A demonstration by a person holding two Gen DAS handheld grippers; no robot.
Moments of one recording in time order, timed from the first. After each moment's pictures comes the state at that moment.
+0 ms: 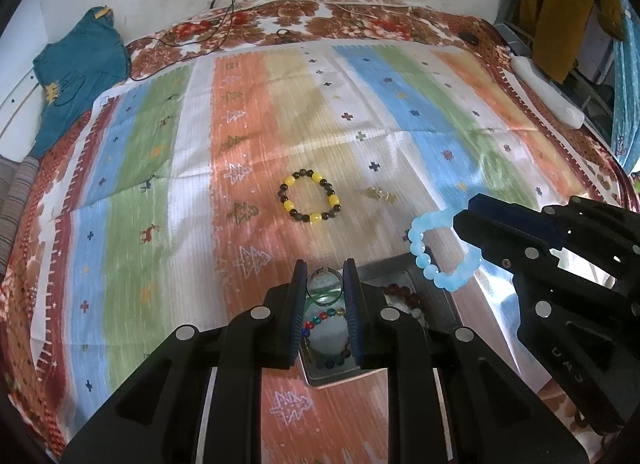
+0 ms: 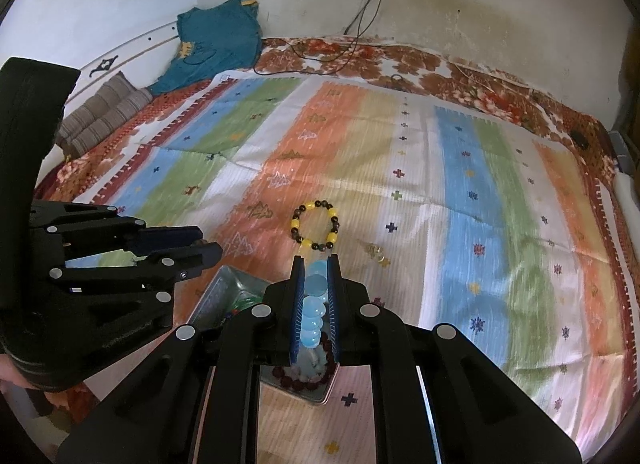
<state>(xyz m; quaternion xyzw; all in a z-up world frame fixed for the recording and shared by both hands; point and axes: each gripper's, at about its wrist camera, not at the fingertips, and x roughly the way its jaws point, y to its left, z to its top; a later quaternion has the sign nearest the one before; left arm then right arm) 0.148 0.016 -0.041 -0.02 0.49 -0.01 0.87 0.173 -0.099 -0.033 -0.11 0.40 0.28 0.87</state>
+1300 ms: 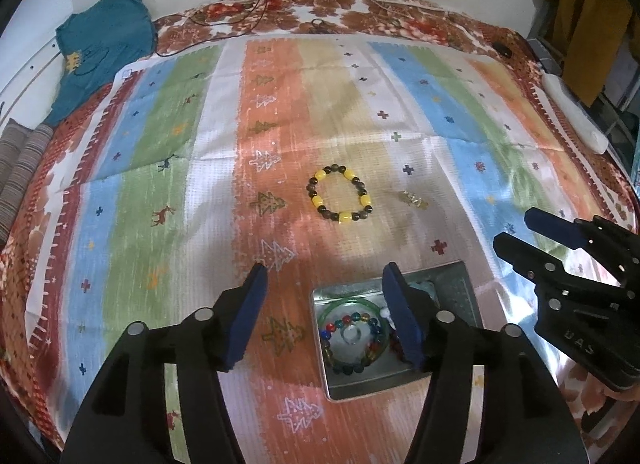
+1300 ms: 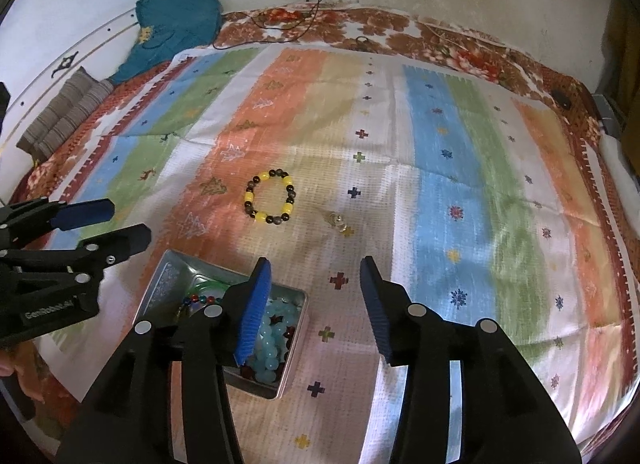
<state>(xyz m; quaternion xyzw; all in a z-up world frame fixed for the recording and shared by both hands) 0.165 0.035 -0.056 -0.06 0.50 0.04 0.86 0.211 -0.116 -0.062 -0.11 0.46 0.22 0.85</state>
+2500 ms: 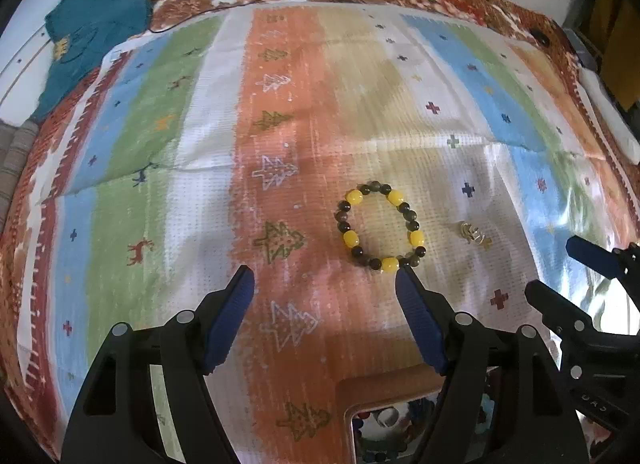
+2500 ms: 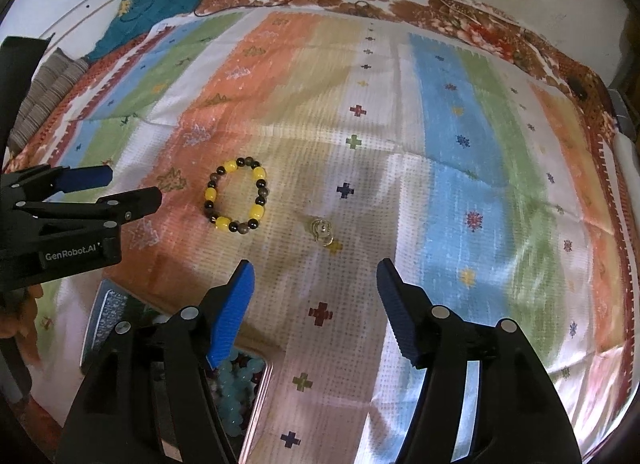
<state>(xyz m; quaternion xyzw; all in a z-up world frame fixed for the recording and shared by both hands) 0.252 0.063 -0.109 -0.06 0.54 0.06 0.84 0.273 -0.096 -0.110 -0.14 0.50 0.20 0.83</state>
